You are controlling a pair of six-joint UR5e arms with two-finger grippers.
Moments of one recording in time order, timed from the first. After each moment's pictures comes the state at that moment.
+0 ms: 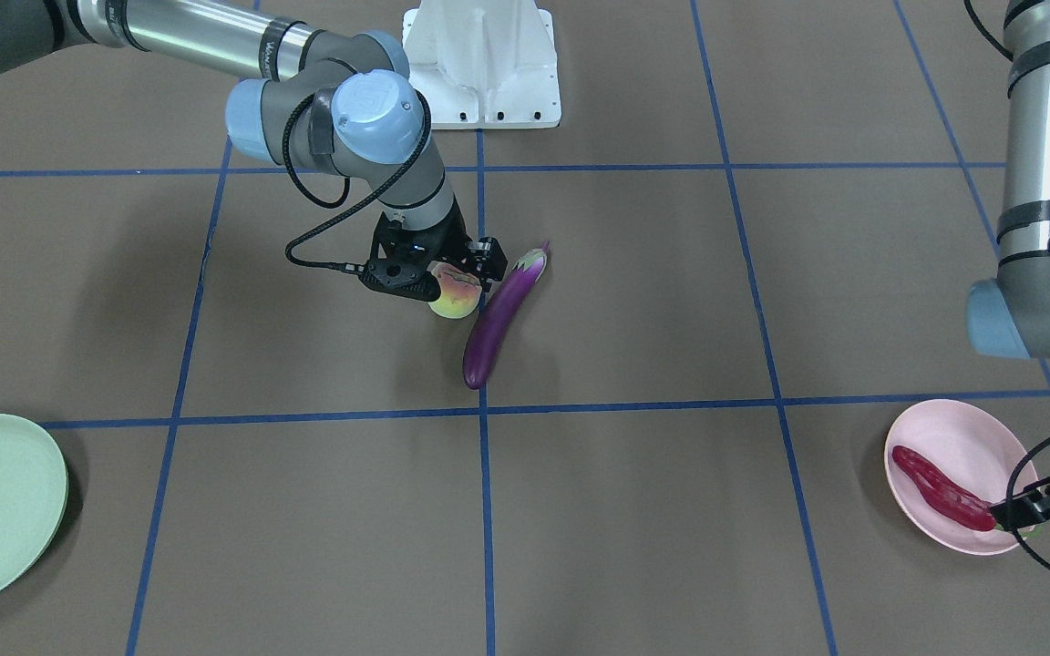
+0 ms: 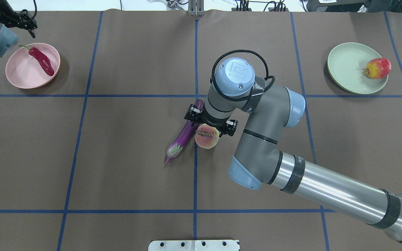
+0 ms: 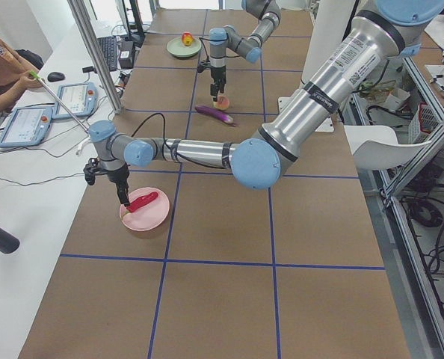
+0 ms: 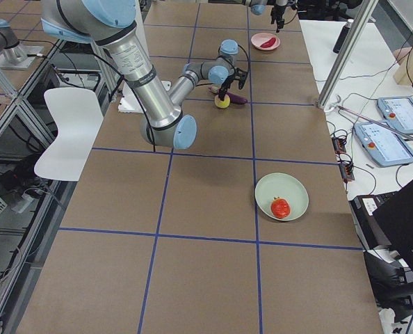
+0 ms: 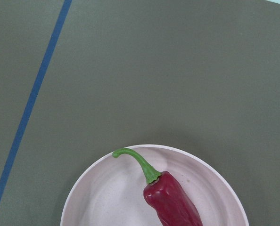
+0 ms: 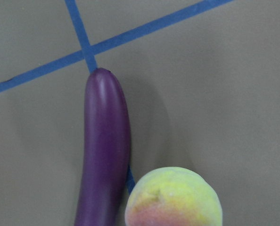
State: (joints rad) left arm -1.24 -2.27 -0.91 -1.80 -2.17 -0.76; right arm 0.53 -0.84 1.55 -1.45 1.99 1.55
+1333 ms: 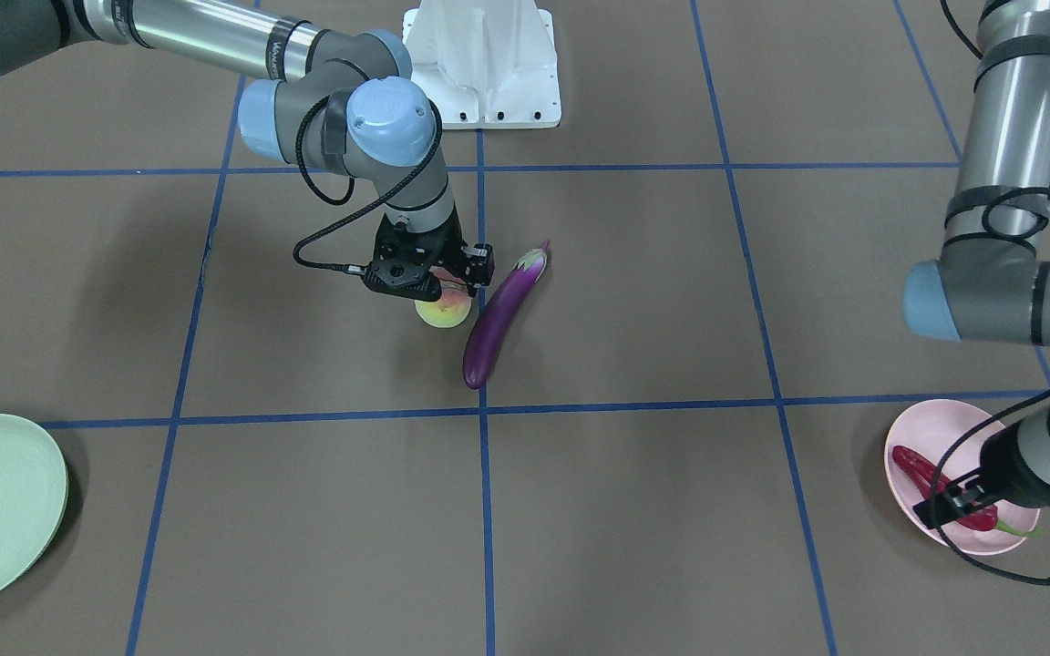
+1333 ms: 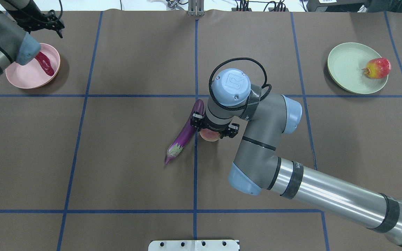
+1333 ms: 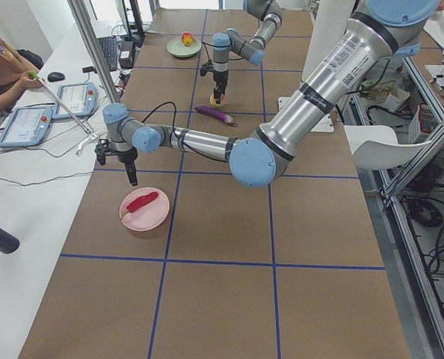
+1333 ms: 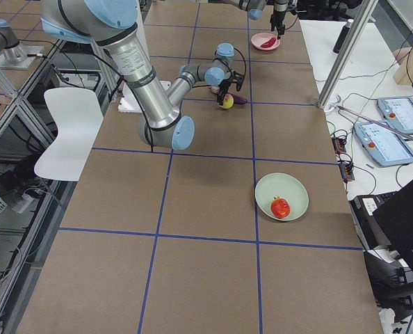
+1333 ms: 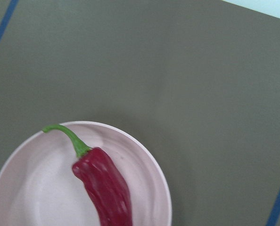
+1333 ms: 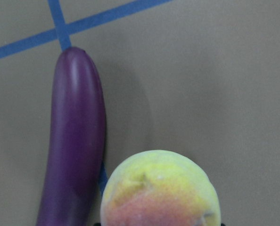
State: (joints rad) left arm -1.13 -2.28 -1.06 -1.82 -2.17 -1.01; right arm 0.54 -0.84 1.53 -1.45 1.95 1.51
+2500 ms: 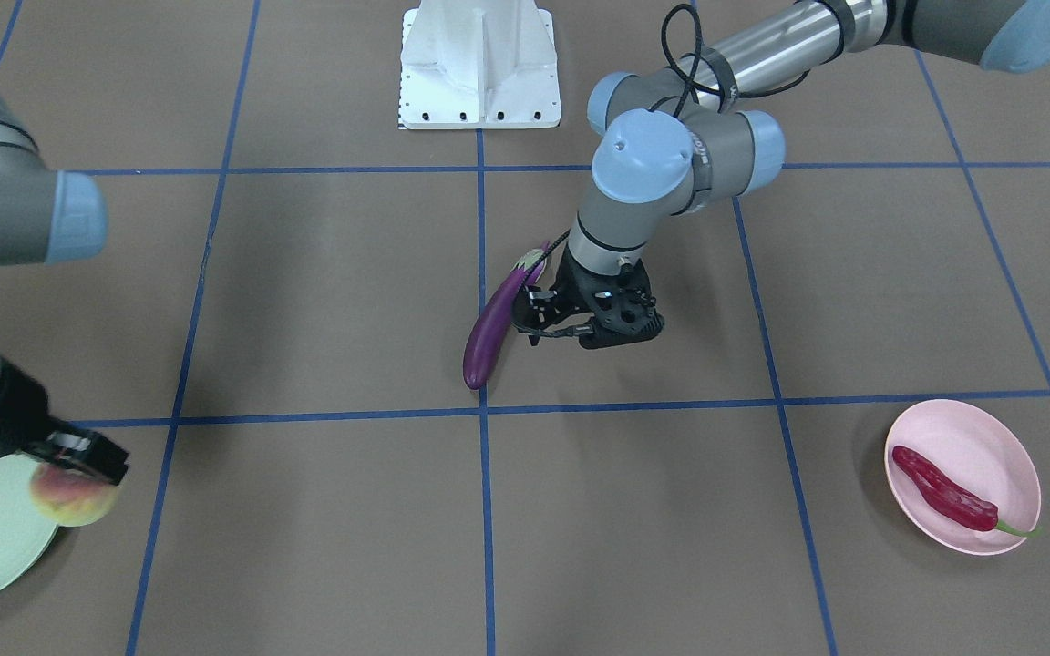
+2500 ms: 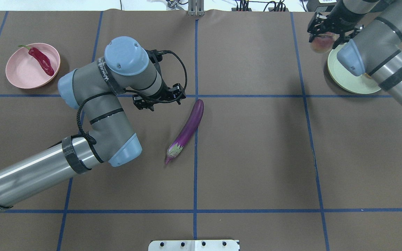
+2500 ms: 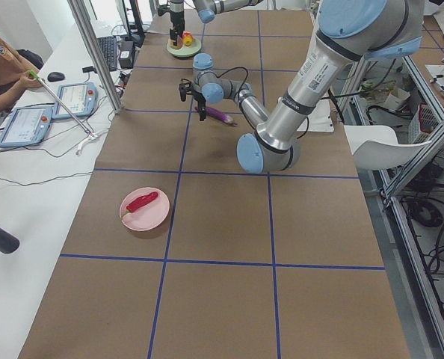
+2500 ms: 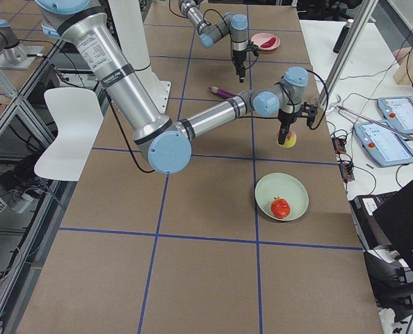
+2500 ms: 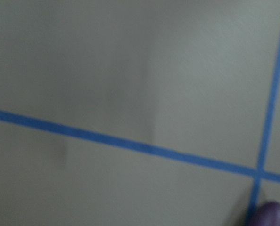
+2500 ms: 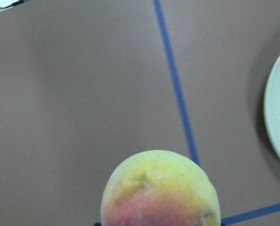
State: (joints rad) left arm -0.62 -2.33 -1.48 -1.80 -1.95 -1.32; right arm 1.16 -0.99 1.33 -1.46 2.20 0.91
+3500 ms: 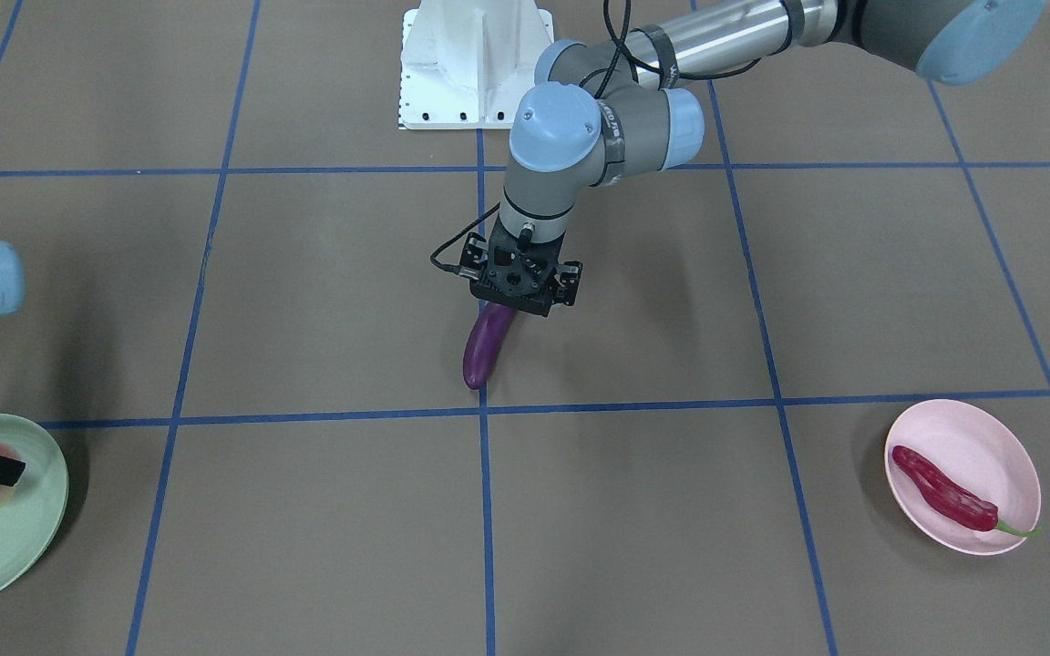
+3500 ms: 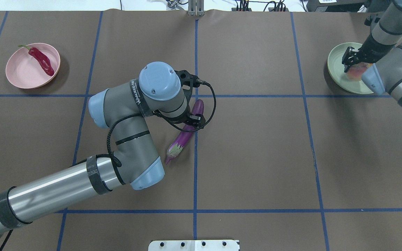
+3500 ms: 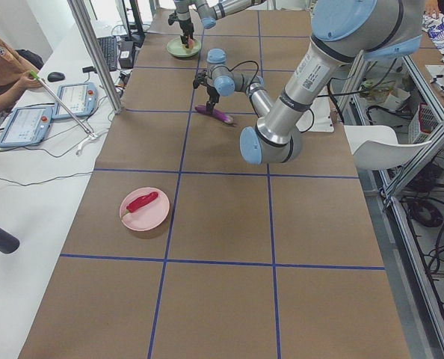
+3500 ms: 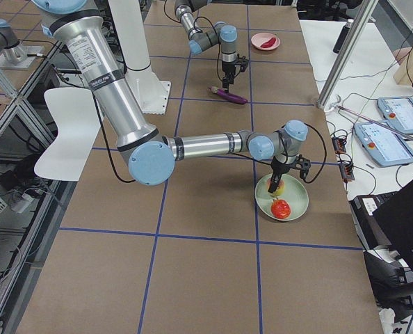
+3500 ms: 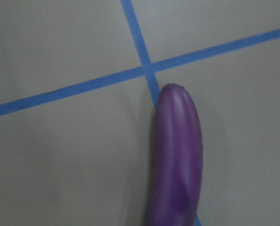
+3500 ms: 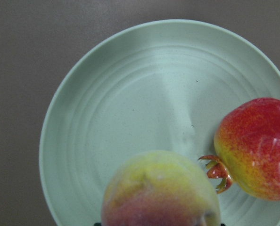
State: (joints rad) left arm -0.52 -2.40 -1.44 -1.74 -1.86 -0.88; right arm 1.15 -1.10 1.19 -1.40 2.18 0.78
